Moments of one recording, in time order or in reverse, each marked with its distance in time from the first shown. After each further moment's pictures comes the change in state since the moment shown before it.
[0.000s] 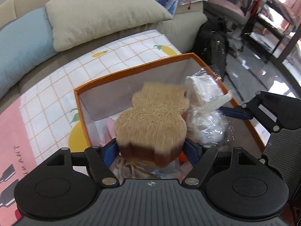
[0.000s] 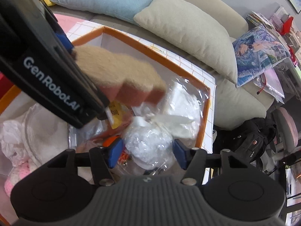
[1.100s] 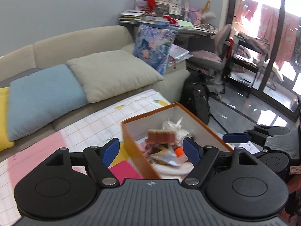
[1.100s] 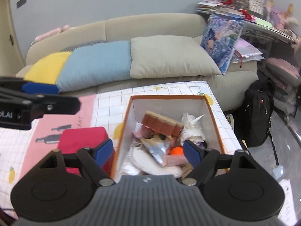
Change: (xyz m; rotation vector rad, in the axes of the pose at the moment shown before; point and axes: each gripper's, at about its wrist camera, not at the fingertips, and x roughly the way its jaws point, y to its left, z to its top) left arm -0.192 0.024 -0.088 0.068 -0.386 0.005; right arm -0.149 0.048 0.003 0.578 -0.214 0.065
